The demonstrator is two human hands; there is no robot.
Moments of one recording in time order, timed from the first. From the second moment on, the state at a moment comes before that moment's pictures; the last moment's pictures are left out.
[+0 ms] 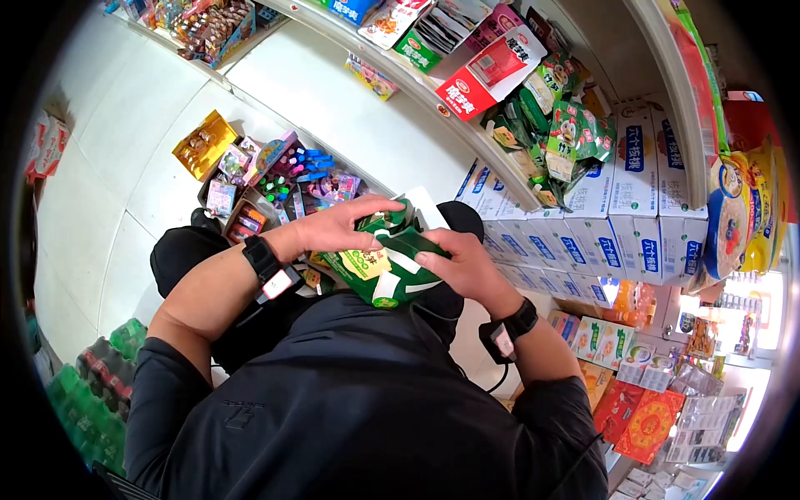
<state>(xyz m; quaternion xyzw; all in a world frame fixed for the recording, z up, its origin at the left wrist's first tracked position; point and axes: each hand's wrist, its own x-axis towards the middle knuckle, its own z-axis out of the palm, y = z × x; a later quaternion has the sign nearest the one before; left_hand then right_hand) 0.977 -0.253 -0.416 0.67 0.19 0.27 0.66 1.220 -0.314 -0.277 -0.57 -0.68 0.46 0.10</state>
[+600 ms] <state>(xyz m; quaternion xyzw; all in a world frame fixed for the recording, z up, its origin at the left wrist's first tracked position) 0.953 -0.245 -0.403 0.47 0.22 0.27 0.81 1.249 -0.303 -0.243 -0.52 -0.69 0.49 0.12</state>
